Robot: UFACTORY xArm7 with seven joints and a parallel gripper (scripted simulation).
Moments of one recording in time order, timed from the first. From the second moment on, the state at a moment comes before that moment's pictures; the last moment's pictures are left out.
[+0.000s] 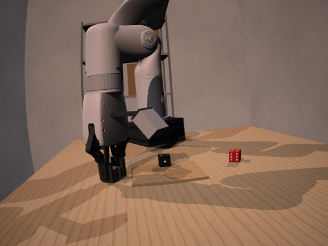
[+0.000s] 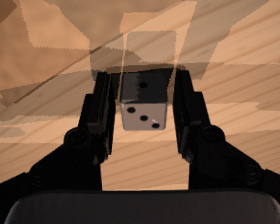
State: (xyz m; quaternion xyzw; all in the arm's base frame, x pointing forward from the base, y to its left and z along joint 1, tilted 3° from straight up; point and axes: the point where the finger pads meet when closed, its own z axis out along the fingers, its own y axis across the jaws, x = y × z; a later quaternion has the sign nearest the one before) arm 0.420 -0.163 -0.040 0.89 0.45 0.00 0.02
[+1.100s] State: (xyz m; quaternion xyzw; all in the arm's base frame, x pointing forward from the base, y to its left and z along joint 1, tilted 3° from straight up) arm 0.420 -0.163 -0.040 0.89 0.45 0.00 0.02
